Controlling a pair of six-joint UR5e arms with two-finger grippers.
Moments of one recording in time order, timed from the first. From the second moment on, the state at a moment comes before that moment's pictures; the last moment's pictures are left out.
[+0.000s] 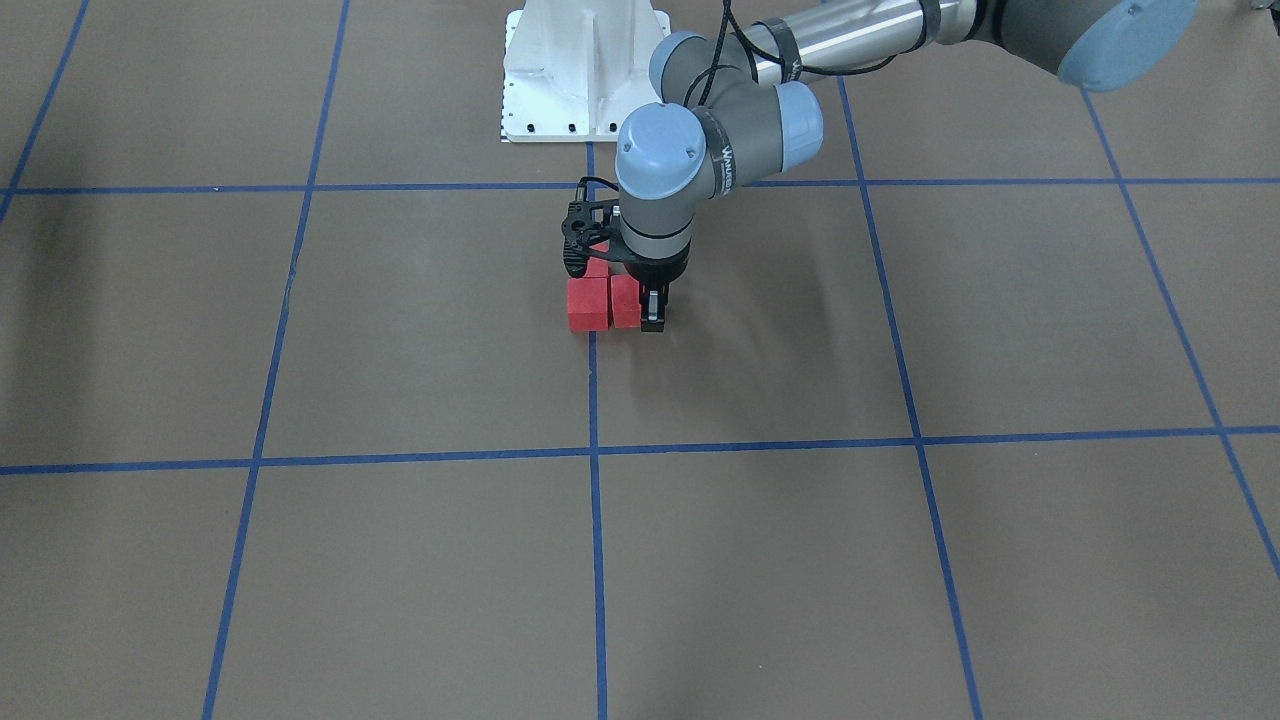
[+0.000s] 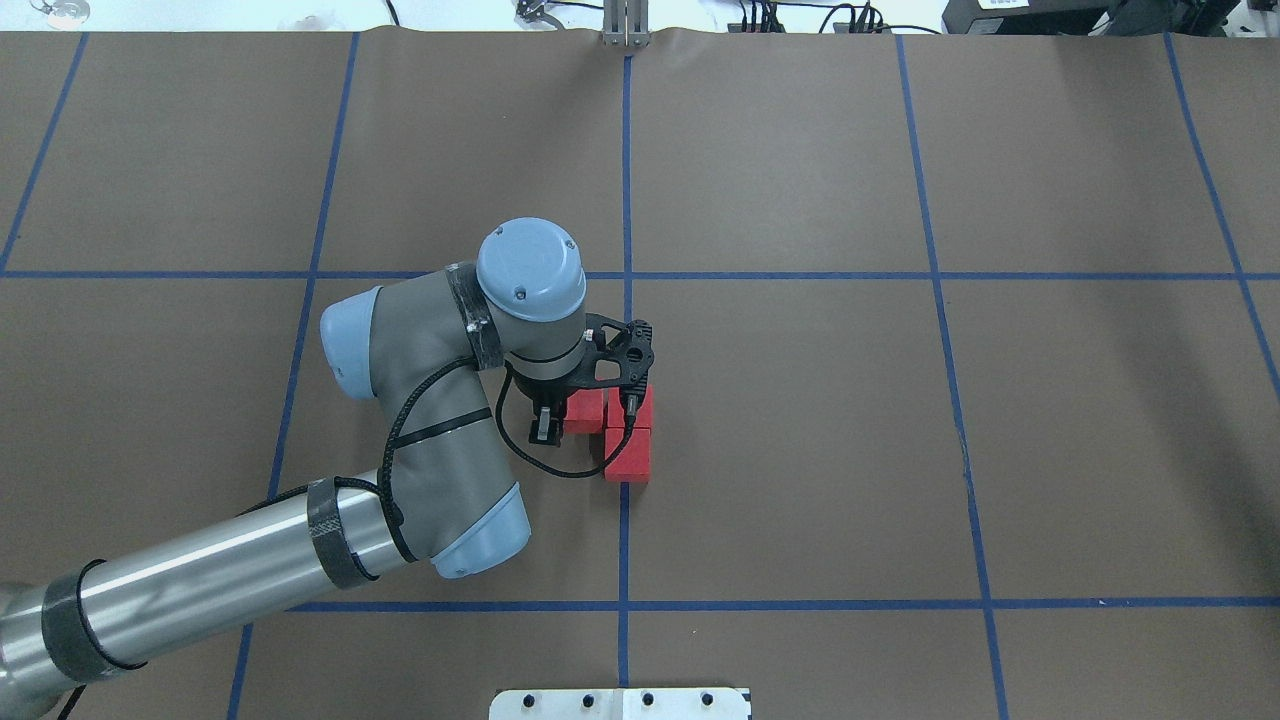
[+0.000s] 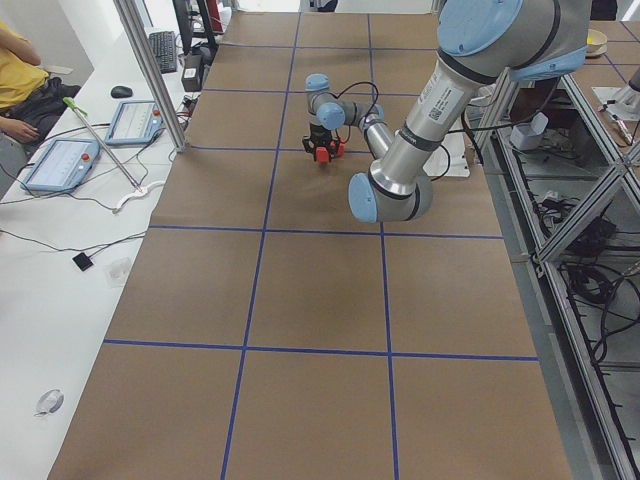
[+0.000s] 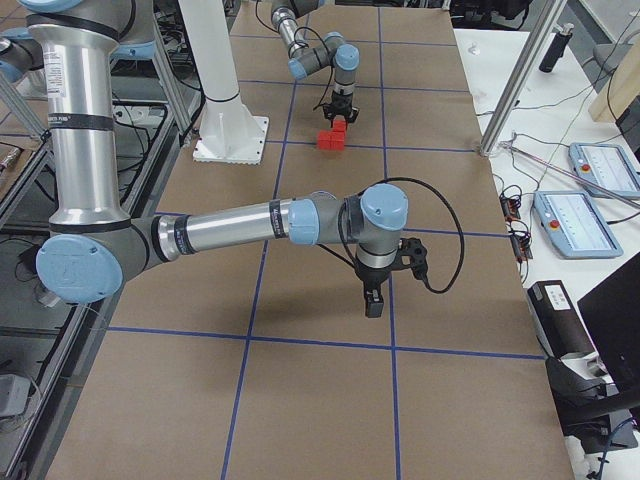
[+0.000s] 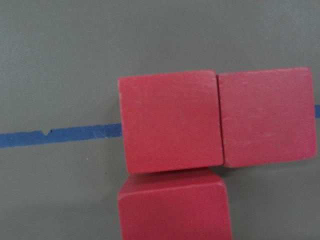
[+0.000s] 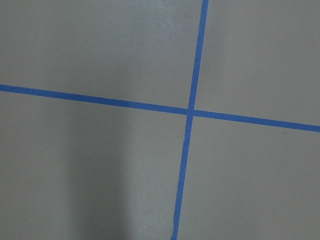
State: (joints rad) left arm -0.50 -2.36 -1.48 -1.56 -1.94 0.49; right arm 1.52 -1.56 1.77 -1.72 2.29 -0.04
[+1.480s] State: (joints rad) left arm -0.49 -2.36 -1.45 -1.60 -1.94 0.48; right arm 1.52 -1.55 1.77 -1.72 2.29 -0.04
